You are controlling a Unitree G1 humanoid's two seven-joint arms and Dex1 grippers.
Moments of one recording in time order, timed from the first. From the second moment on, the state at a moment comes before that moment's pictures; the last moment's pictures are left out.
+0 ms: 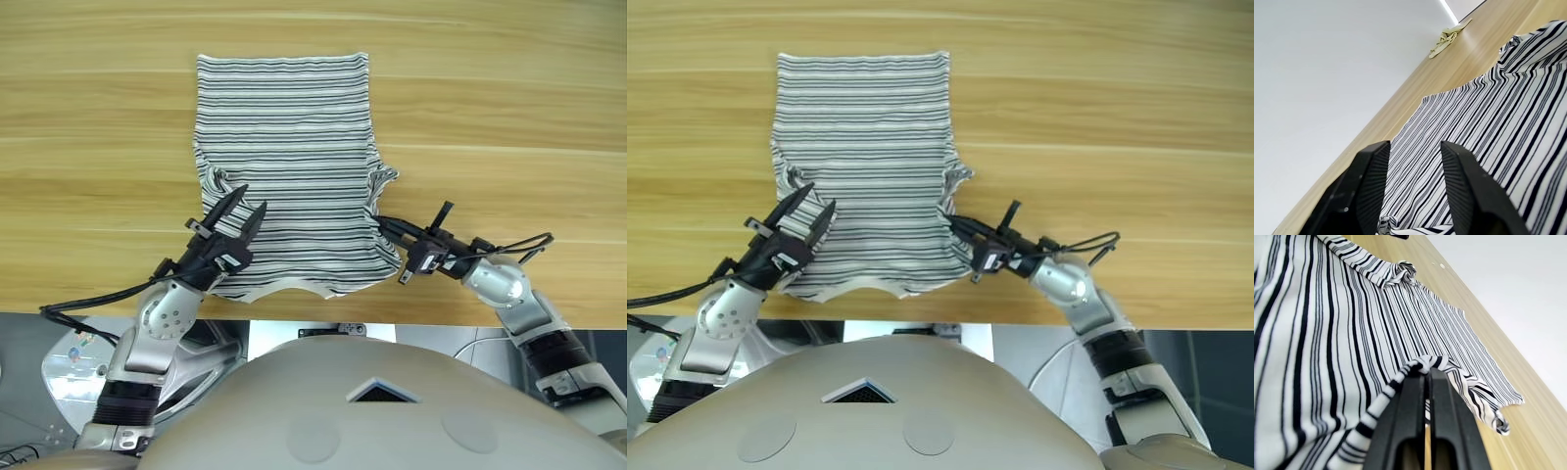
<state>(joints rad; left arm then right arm) 0.48 0.49 -0.11 -0.18 0.37 -0.57 -0.18 0.17 -0.62 0.36 0.13 -0.19 -0.74 0.42</state>
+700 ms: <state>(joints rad) 0.45 0.48 -0.14 -0.15 0.37 -0.57 -0.18 0.10 -0.57 0.47 0.19 -0.31 -0.79 0.51</state>
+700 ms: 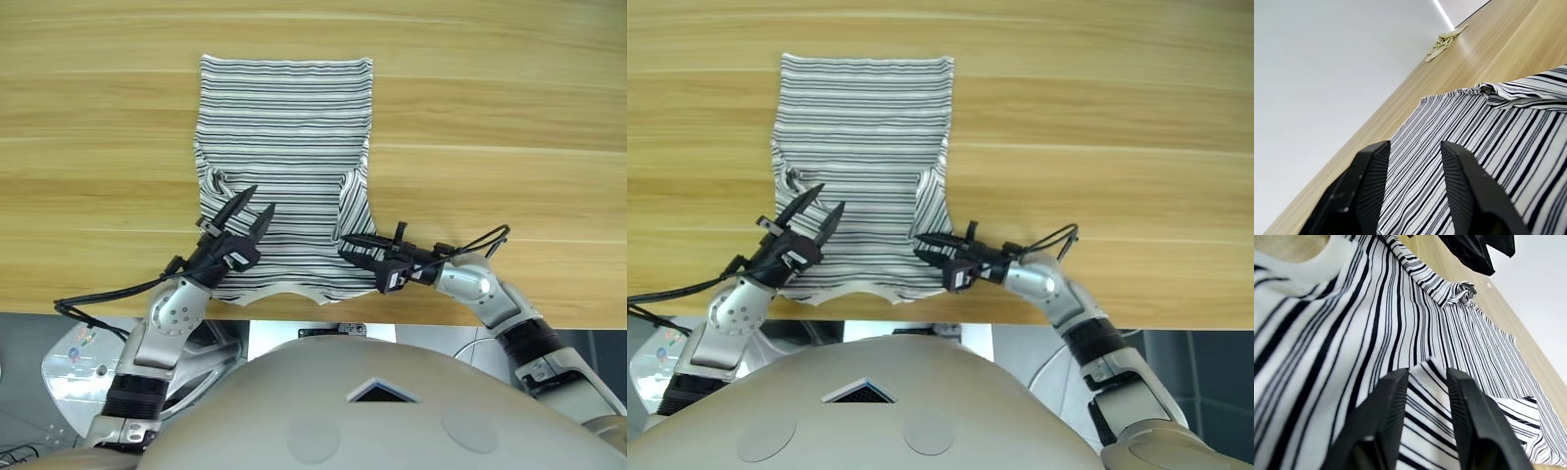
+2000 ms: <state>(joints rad) 0.70 0.82 0.00 -0.16 0.54 -0.72 -0.33 0.48 -0.88 0.15 0.00 -0.55 -0.83 0.24</state>
